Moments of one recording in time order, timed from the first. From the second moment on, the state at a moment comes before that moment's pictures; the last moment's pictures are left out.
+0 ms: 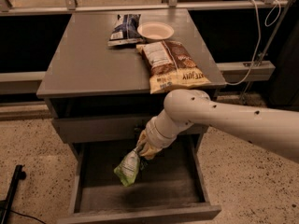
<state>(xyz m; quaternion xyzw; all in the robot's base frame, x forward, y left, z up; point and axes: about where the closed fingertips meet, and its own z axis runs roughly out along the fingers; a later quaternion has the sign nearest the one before) 0.513 0.018 0.626 -0.80 0.54 0.12 0.22</state>
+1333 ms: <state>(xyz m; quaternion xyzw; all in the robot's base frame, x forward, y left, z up) 0.518 -0.045 0.556 -0.60 0.72 0.16 0.31</state>
